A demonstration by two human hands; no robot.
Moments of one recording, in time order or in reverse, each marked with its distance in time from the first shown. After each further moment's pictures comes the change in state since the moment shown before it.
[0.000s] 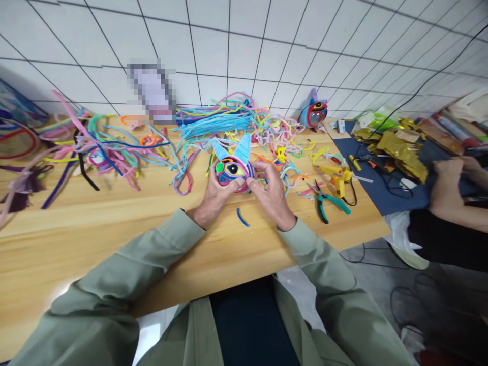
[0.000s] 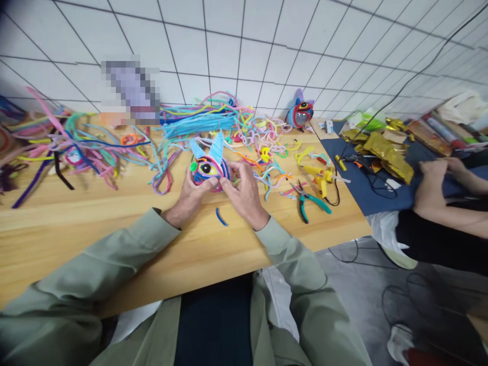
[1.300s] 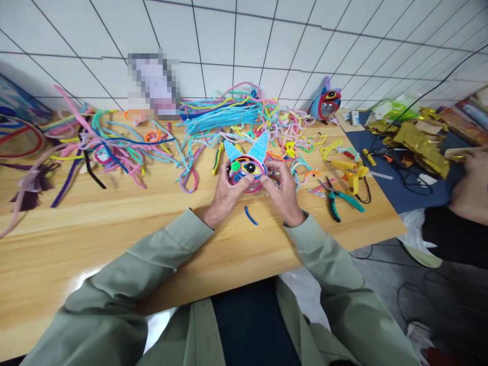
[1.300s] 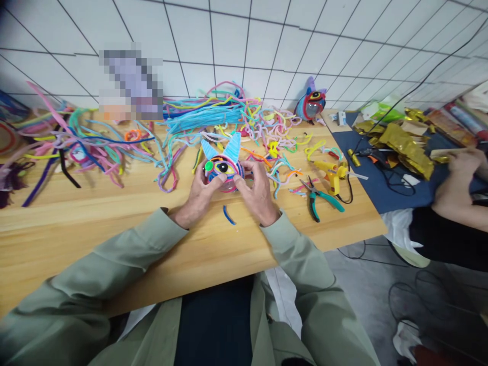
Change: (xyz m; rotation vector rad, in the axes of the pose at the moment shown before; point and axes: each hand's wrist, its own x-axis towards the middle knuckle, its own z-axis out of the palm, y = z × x) left_hand -0.004 0.011 0.008 -0.021 -0.018 -0.092; right_hand -0.008 0.019 0.001 0.066 0.048 0.086
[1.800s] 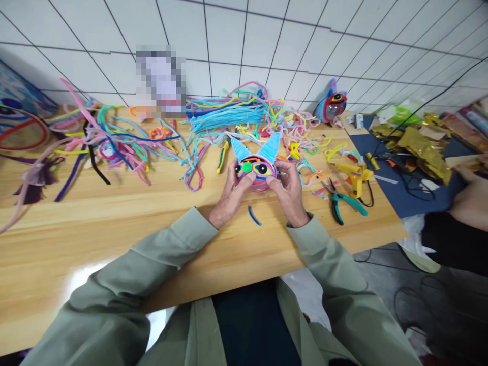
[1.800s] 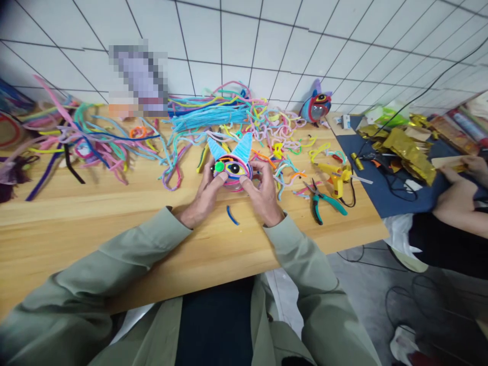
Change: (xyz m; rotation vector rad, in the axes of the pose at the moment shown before) left_hand -0.008 0.002 0.001 -0.115 -0.149 0.016; right_hand -0.001 0.009 0.001 0.190 0.010 0.062
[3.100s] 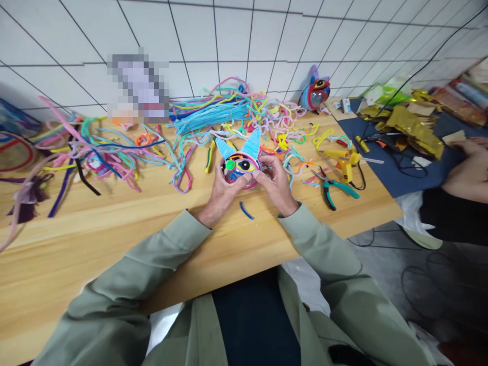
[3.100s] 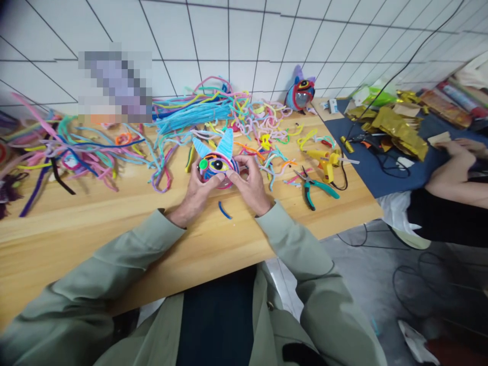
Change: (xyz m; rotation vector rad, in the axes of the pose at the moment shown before) left_hand 0.005 -0.006 0.002 0.140 0.106 -0.026; right_hand 0.000 -0.003 0.001 0.059 -0.008 0.080
